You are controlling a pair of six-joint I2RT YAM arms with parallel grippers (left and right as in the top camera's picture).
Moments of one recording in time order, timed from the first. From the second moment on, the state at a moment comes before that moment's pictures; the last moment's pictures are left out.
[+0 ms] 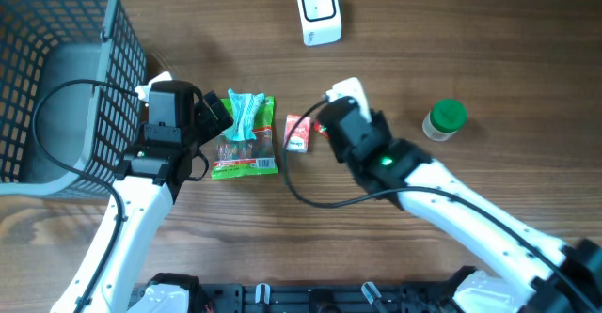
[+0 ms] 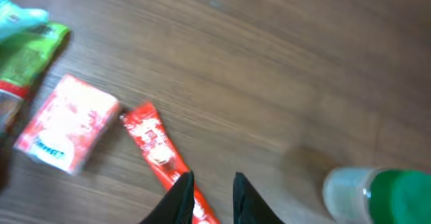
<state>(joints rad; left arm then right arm) -0.14 1.23 0.84 -0.49 -0.13 -0.63 0.69 1.43 0.99 -0.54 0.42 0.18</state>
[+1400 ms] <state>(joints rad) -0.14 1.23 0.84 -0.49 -0.13 -0.63 0.20 1.86 0.96 -0.57 -0.58 -0.04</state>
